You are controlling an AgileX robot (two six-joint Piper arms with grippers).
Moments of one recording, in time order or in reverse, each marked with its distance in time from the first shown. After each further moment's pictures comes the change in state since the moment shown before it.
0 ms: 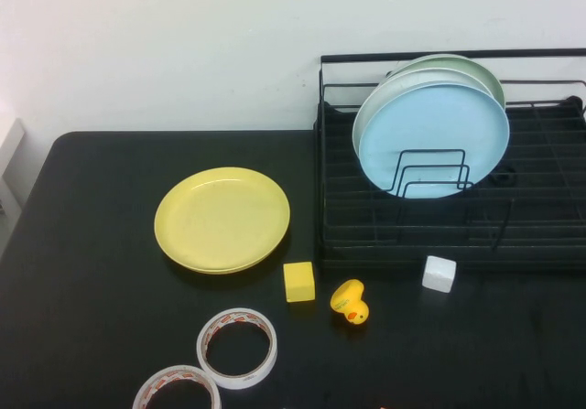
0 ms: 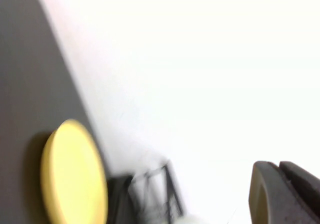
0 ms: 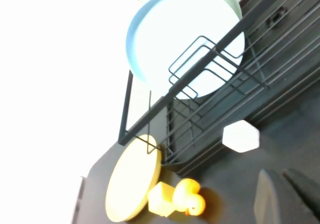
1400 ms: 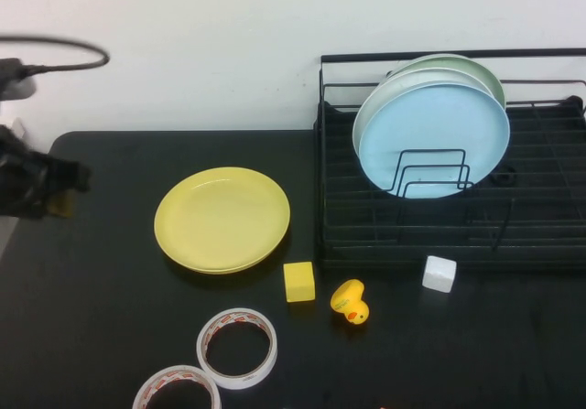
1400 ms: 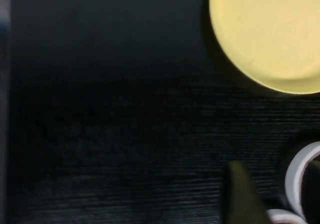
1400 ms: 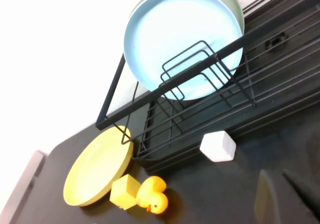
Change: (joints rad) right arm 0.000 0.000 0.000 -0.003 -0.006 -0.245; left arm 0.002 1.461 -1.238 0.643 0.878 0.571
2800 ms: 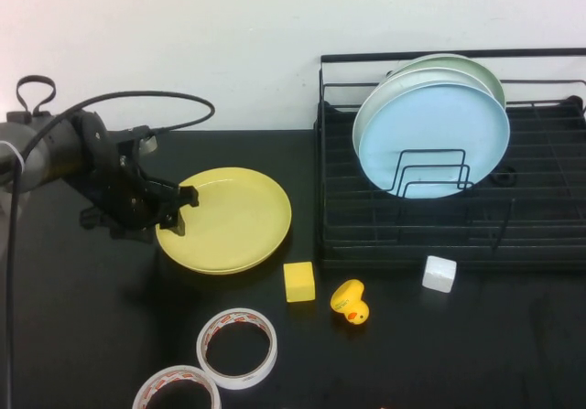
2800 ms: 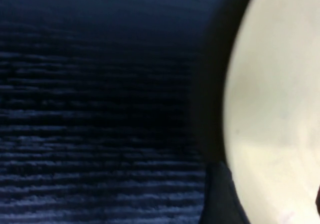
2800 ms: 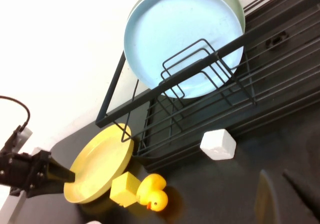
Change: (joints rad) right arm 0.000 0.000 0.000 0.000 0.005 -0.008; left arm -0.090 0.690 -0.301 -0.133 -0.242 -0.090
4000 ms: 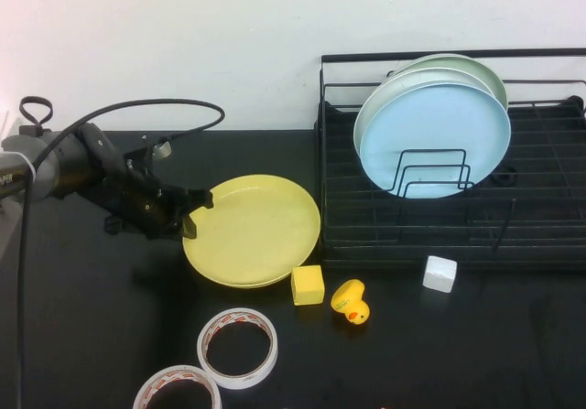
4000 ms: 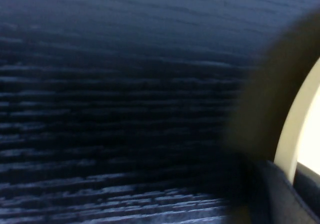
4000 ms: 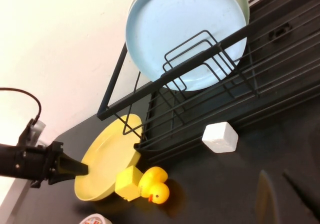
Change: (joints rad) right arm 0.000 0.000 0.000 0.003 0.019 -0.004; left arm 0.004 0.062 -0.009 -0.264 -0.047 0.240
